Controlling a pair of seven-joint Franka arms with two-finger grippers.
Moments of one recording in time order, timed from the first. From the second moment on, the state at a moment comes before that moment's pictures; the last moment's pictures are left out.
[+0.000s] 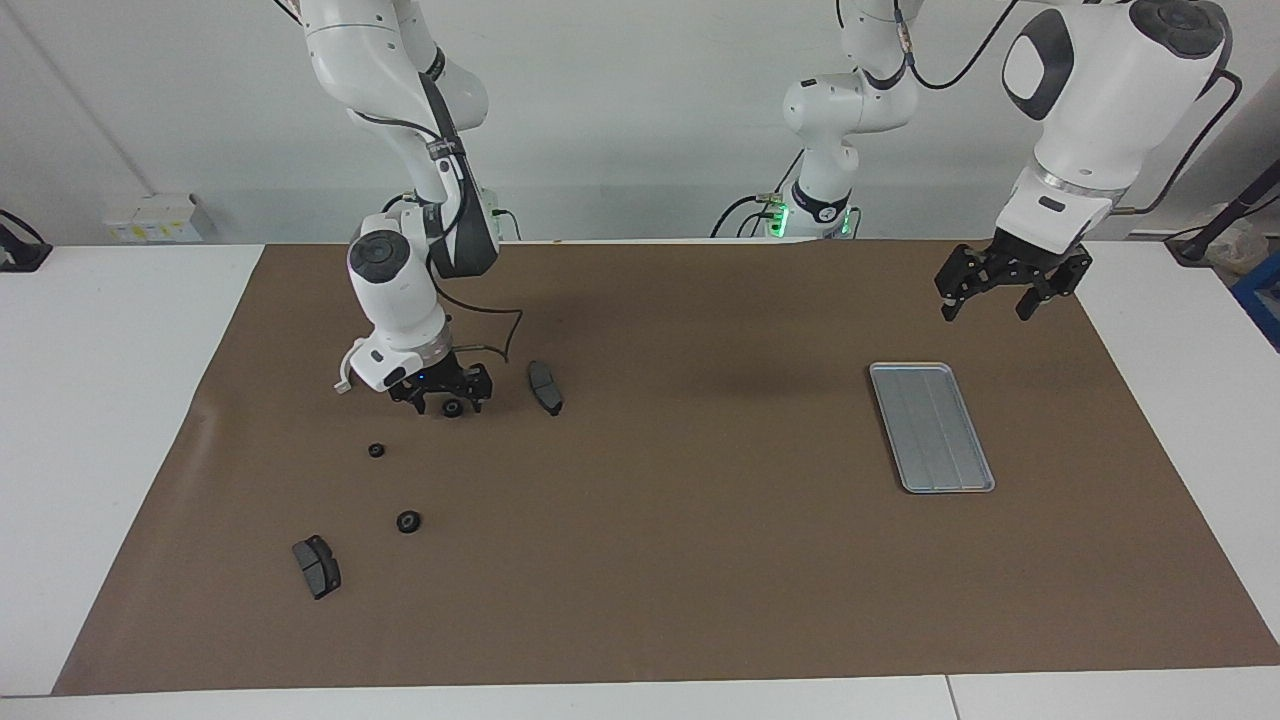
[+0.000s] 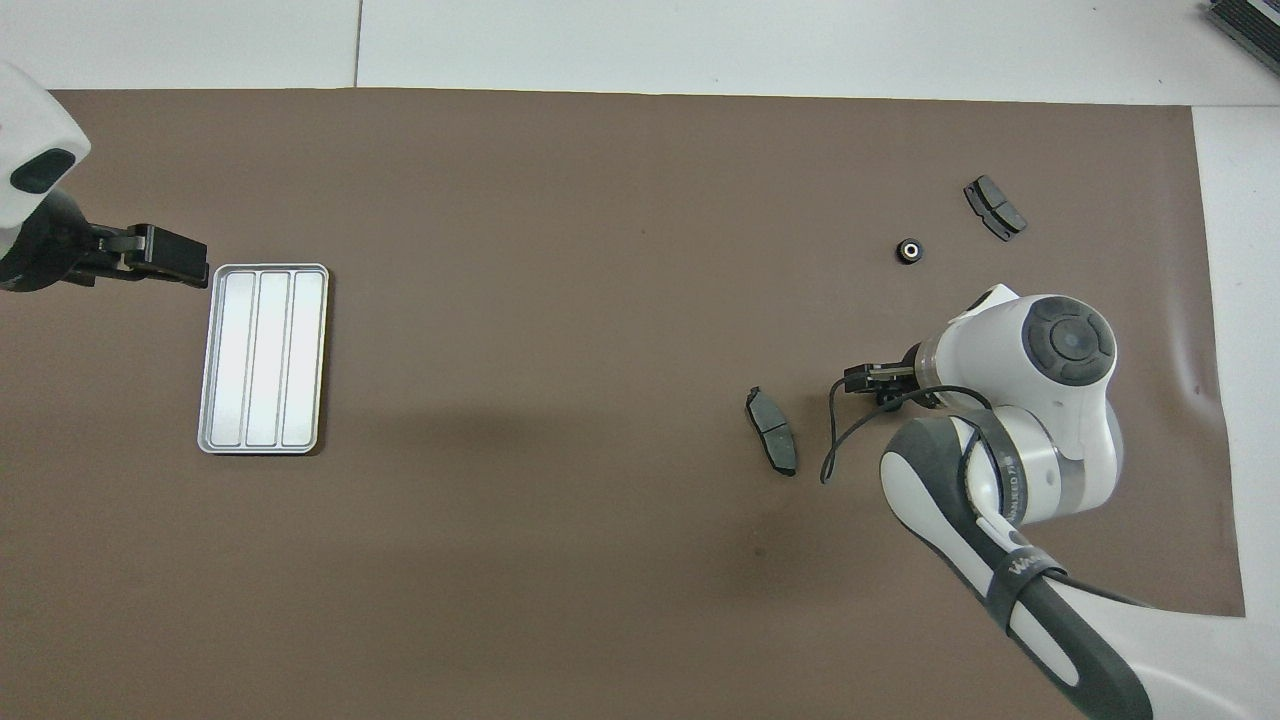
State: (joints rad) left arm 0.03 0.06 -0.13 -1.57 0.02 1.70 -0.02; right arm 0.04 0.17 0.11 -2.23 -0.02 2.43 0.18
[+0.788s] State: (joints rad) left arm 0.03 0.06 -0.13 -1.57 0.02 1.70 -0.02; right arm 0.07 0.17 0.11 -2.26 -0.02 2.46 0.21
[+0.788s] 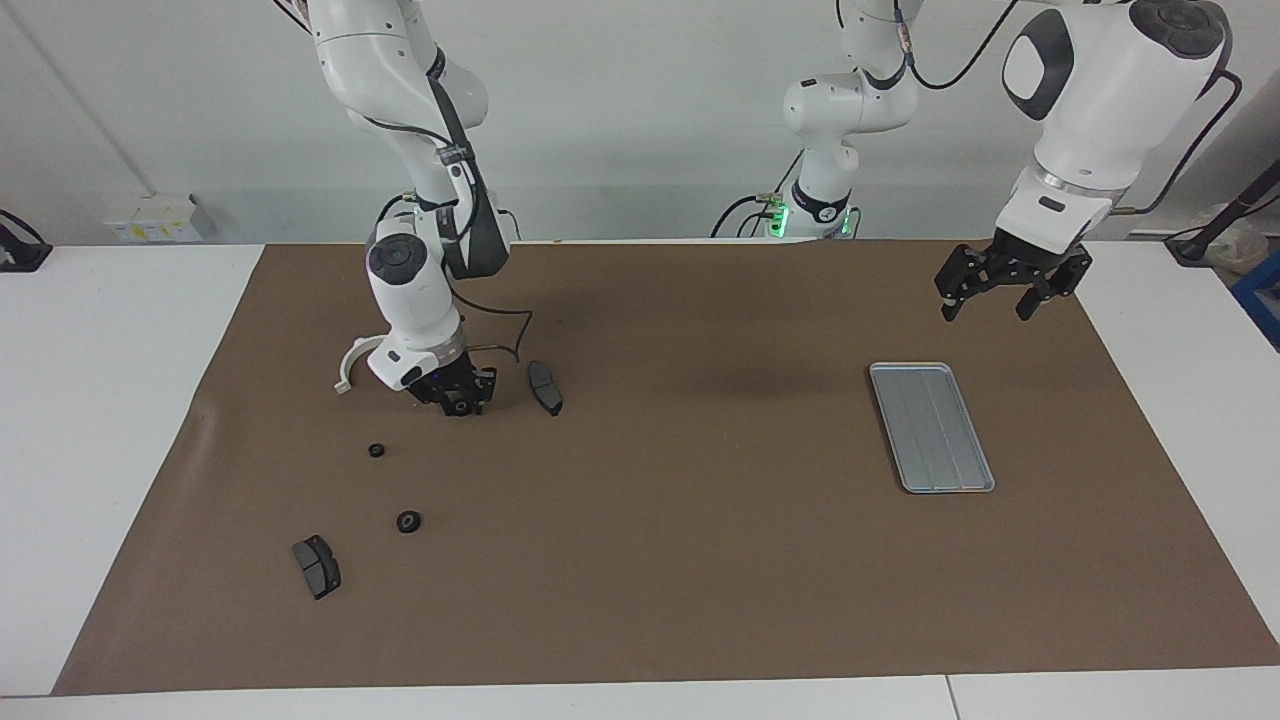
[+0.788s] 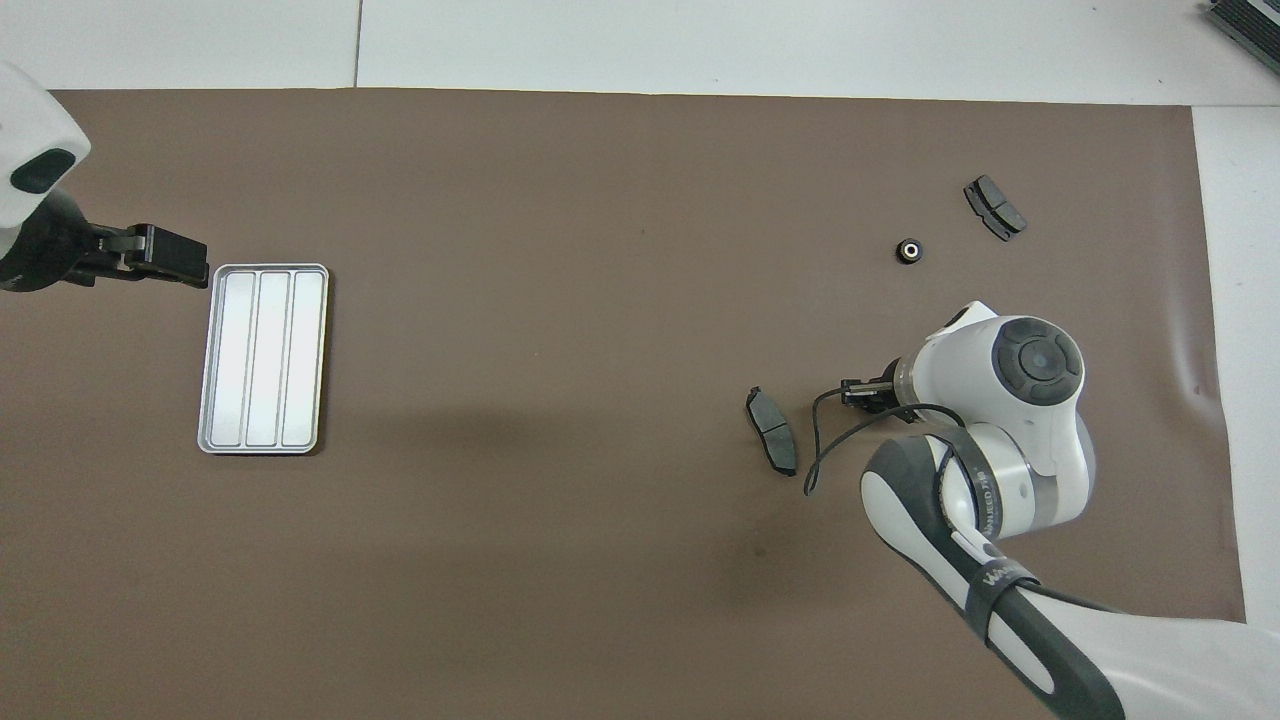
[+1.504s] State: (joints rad) left arm 0.03 0.06 -0.13 -1.57 0.02 1.70 -0.02; right arm 0.13 0.17 0.12 -2.15 -0.02 2.39 0.38
